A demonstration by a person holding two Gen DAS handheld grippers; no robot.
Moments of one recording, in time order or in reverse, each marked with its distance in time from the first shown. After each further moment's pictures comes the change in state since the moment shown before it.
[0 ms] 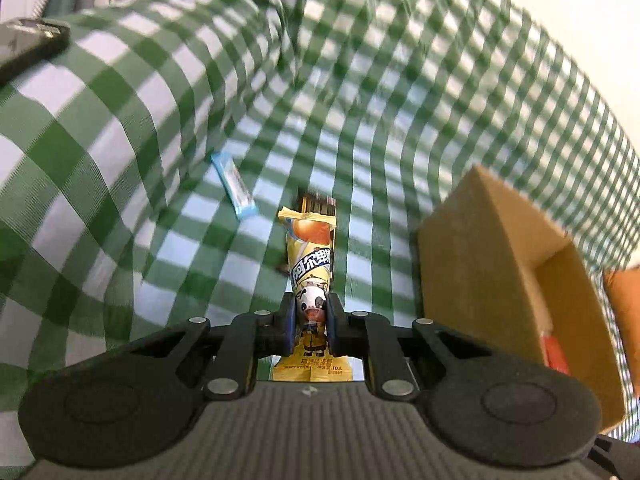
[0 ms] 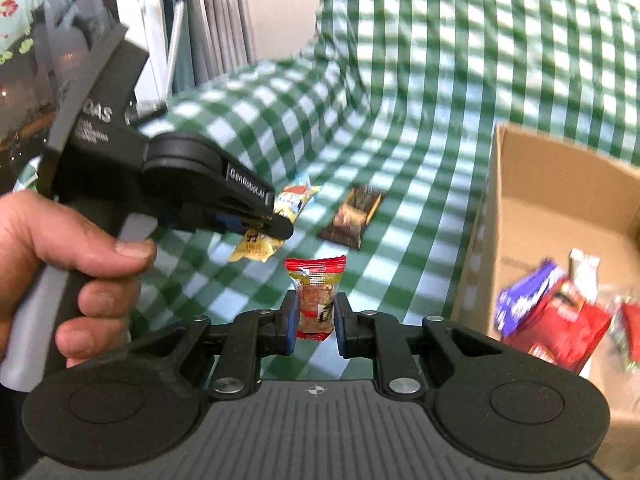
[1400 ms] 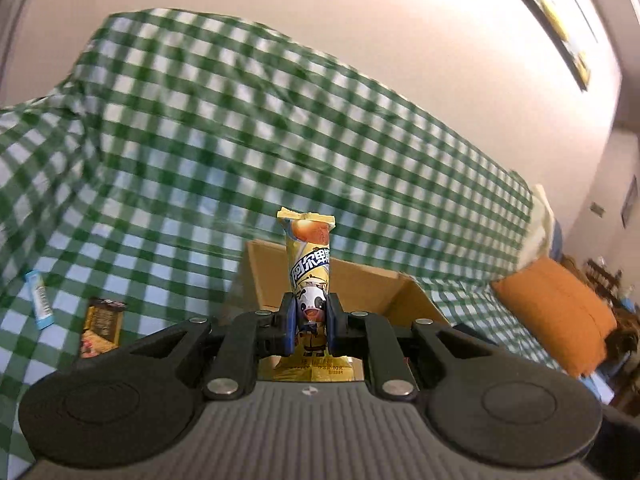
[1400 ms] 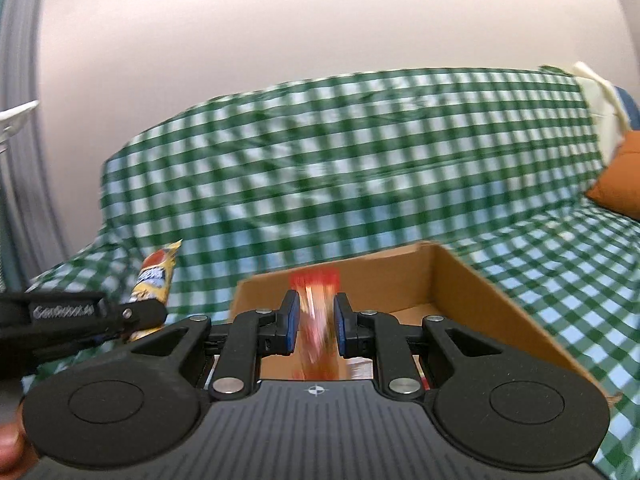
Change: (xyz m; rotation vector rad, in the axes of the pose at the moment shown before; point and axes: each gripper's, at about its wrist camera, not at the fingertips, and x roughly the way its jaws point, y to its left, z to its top) left arm -0.025 -0.157 -0.005 0.228 -0.247 -0.362; right arm -0.069 -0.119 0.012 0.378 -0.399 -0.535
